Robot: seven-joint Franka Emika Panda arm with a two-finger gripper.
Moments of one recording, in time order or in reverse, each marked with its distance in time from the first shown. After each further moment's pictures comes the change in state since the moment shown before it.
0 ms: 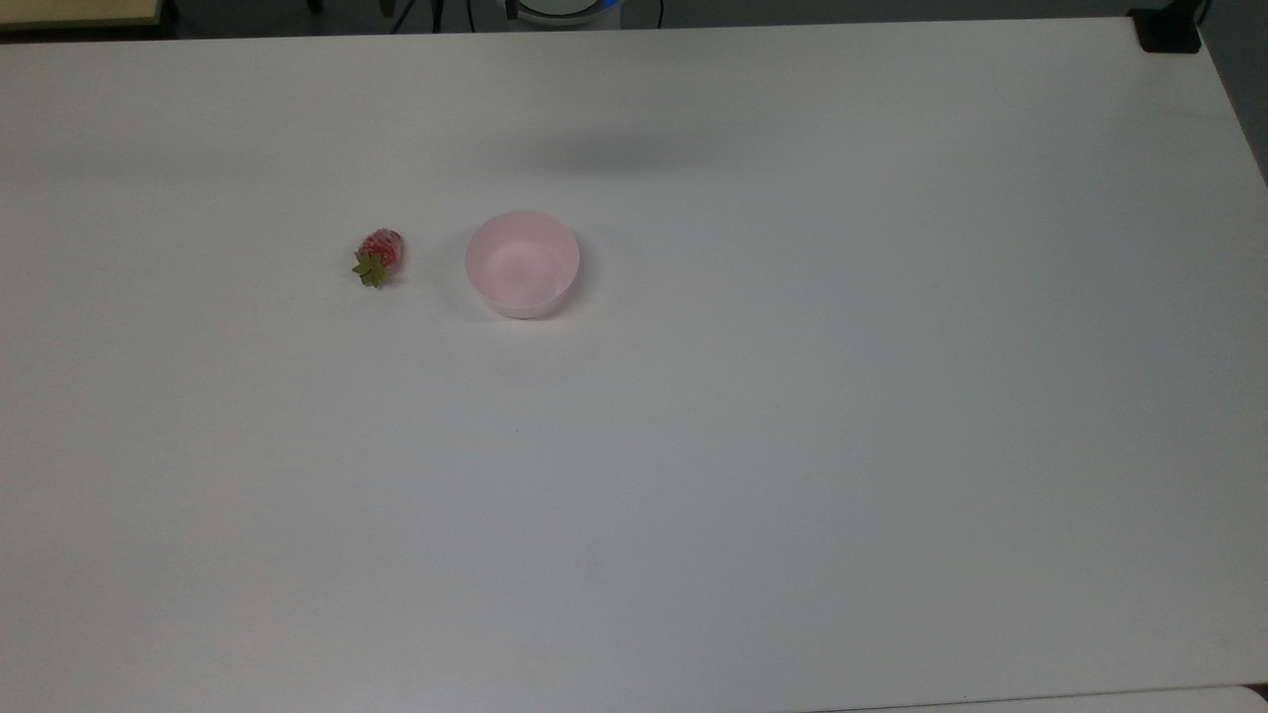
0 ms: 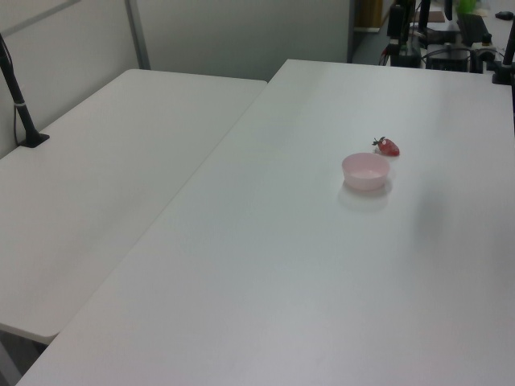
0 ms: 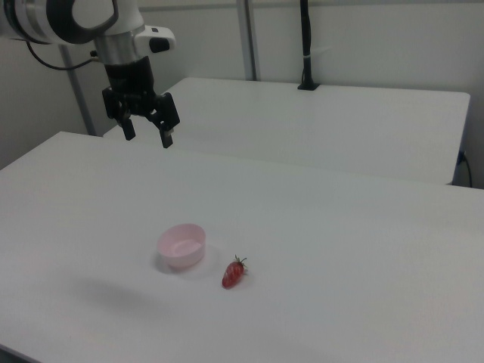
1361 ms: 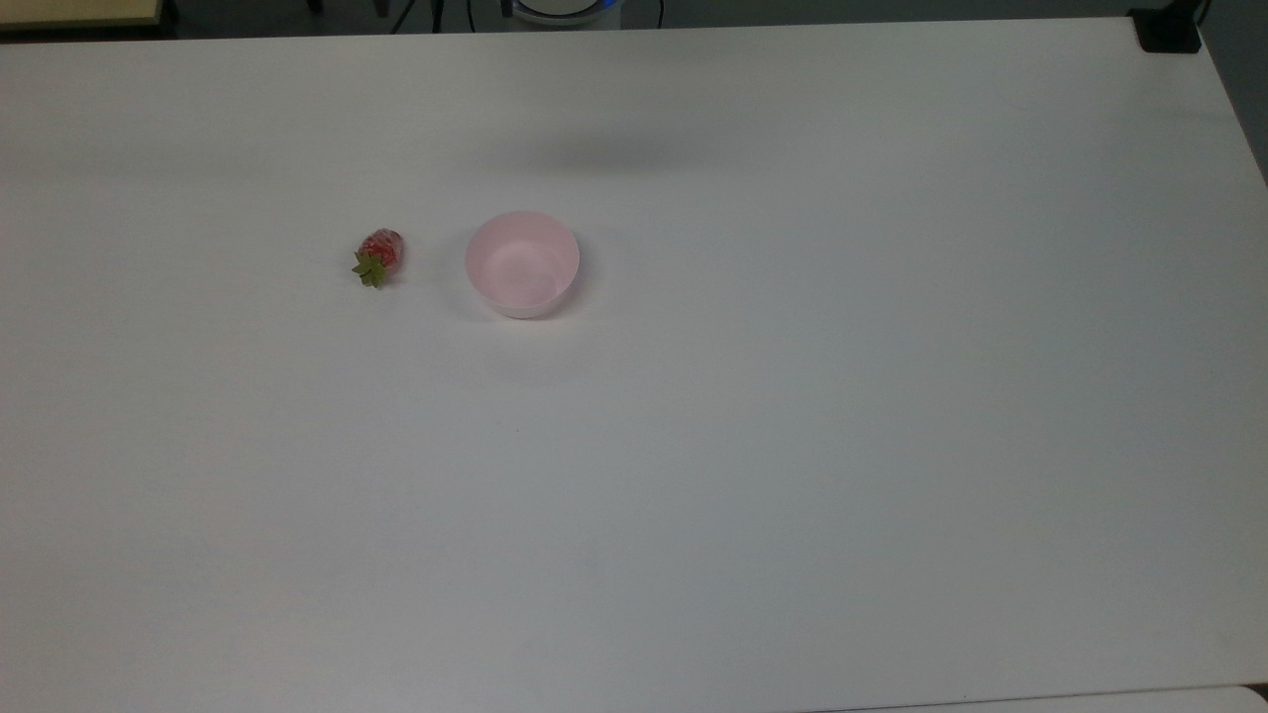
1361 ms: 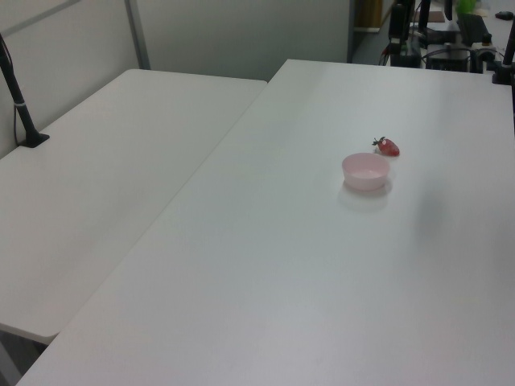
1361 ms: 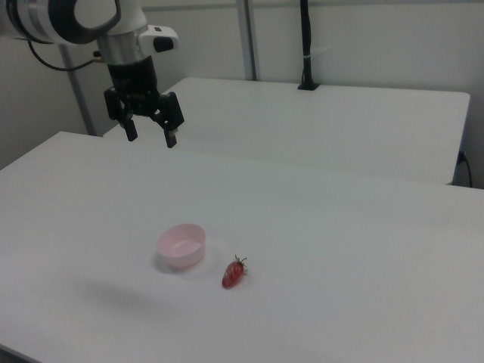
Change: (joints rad) arm -0.002 -0.001 -0.011 0.001 0.000 0.000 -0.054
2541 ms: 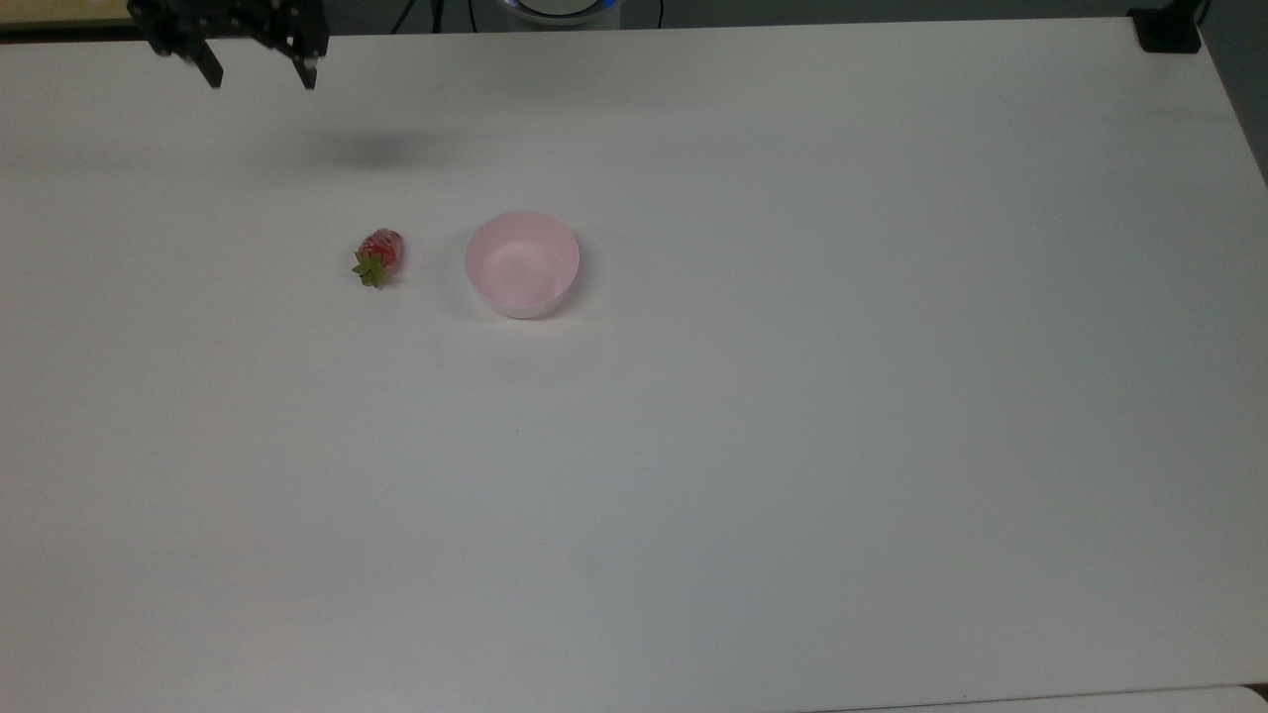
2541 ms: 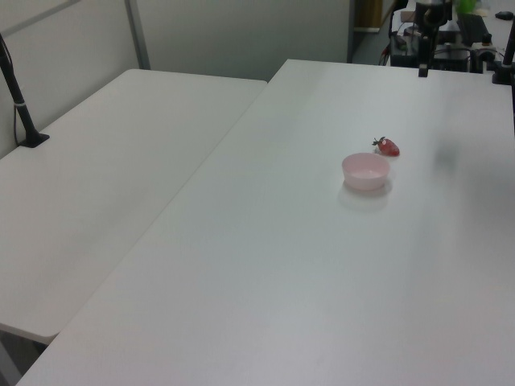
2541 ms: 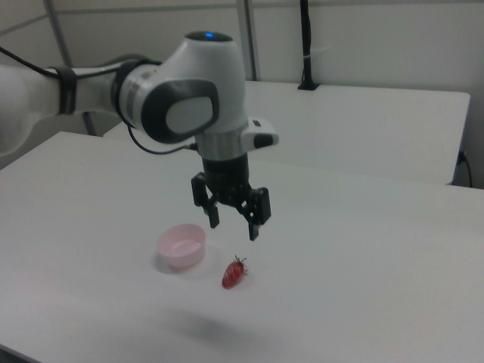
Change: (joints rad) arm -0.105 0.063 -0.242 -0.243 -0.010 0.245 -0.290
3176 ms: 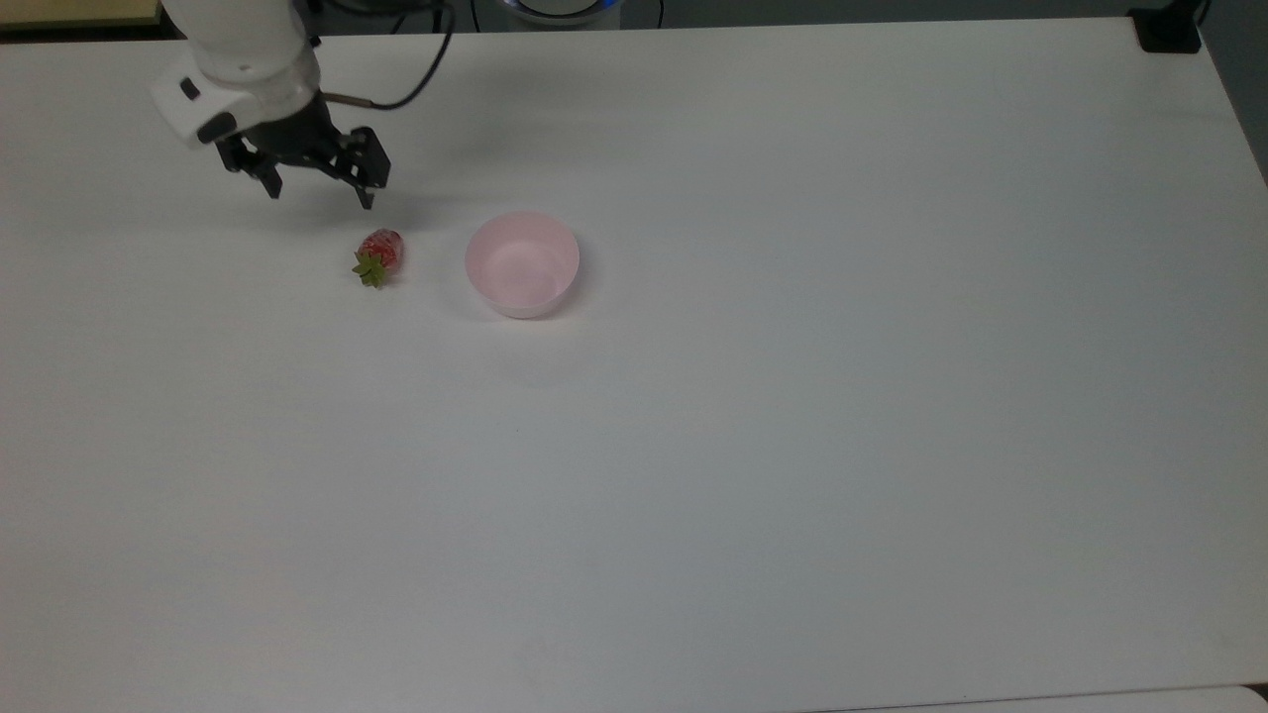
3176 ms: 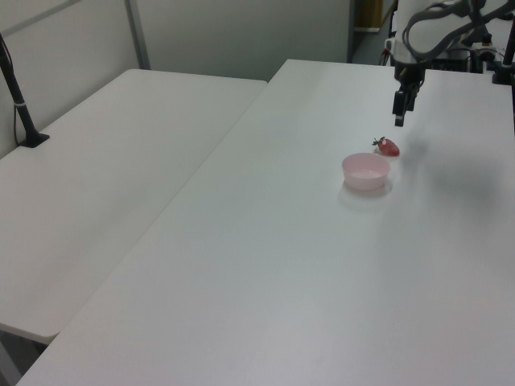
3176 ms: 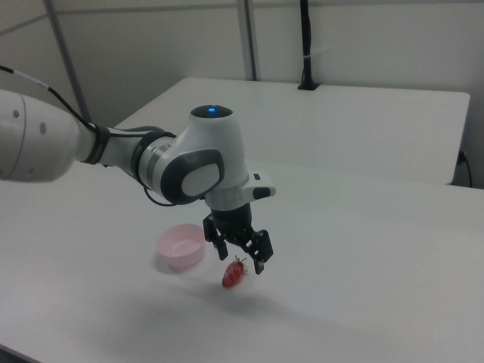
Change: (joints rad) arm 0.051 0.150 0.013 -0.163 0.016 0.348 0.135
